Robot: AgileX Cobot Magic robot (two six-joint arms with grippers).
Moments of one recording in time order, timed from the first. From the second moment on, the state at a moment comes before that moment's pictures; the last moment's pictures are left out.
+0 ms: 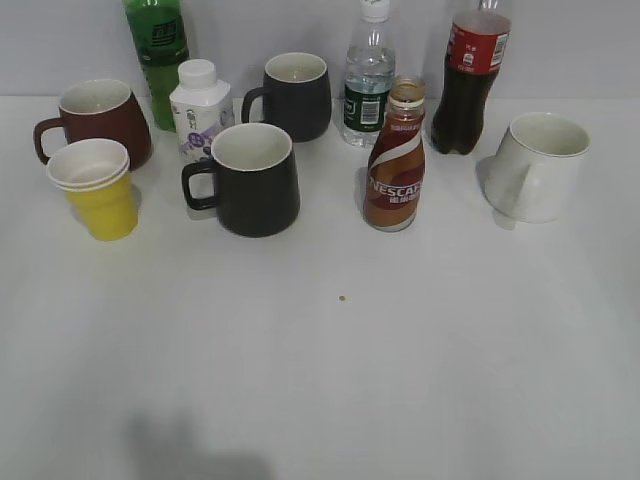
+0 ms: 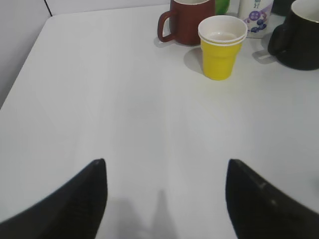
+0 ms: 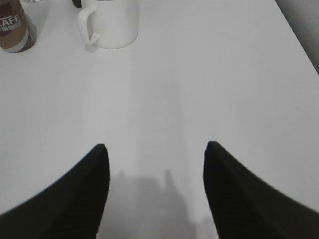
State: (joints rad) left arm -0.02 -0.01 -0.52 0.02 1.07 0.04; right arm 0.10 -0.01 -0.50 -0.07 1.04 0.03
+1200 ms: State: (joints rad) left arm -0.02 -0.01 -0.52 0.02 1.07 0.04; right arm 0.10 -0.01 -0.50 -0.07 1.04 0.03
